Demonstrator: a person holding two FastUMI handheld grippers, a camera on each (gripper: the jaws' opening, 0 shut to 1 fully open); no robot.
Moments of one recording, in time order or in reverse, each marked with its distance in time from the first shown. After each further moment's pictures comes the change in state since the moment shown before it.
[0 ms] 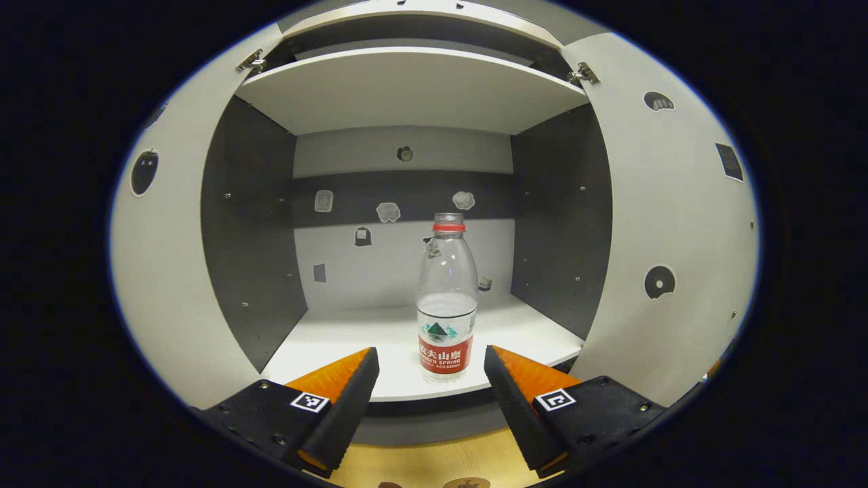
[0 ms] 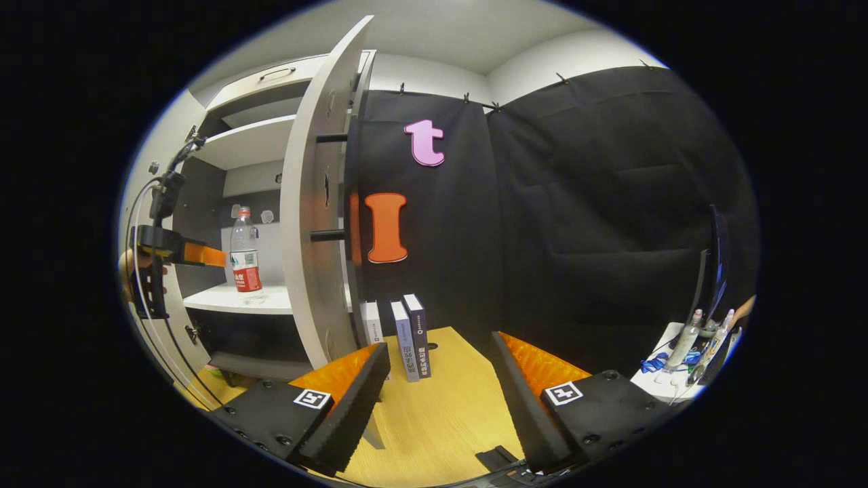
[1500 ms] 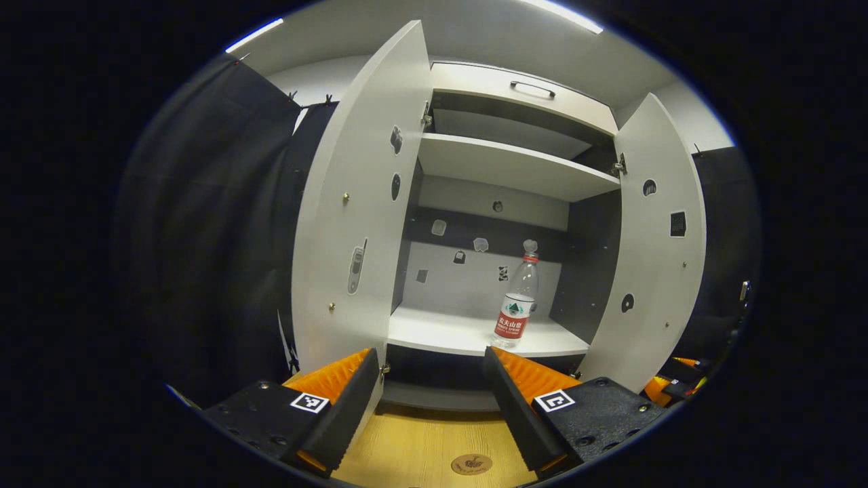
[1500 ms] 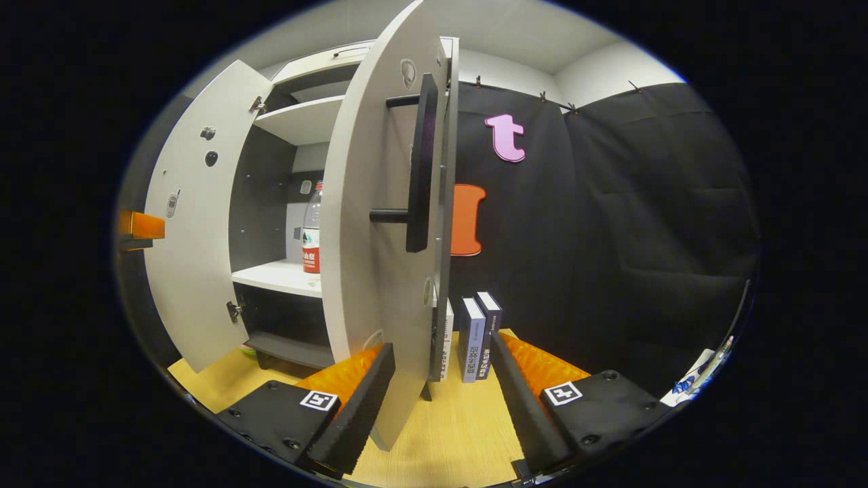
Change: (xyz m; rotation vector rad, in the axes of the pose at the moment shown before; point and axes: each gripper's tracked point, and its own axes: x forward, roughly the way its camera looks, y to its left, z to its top) left arm -0.218 0.096 -0.022 -0.198 -0.145 0.247; right arm 0.008 0.114 -0.008 -0.120 0.024 0.254
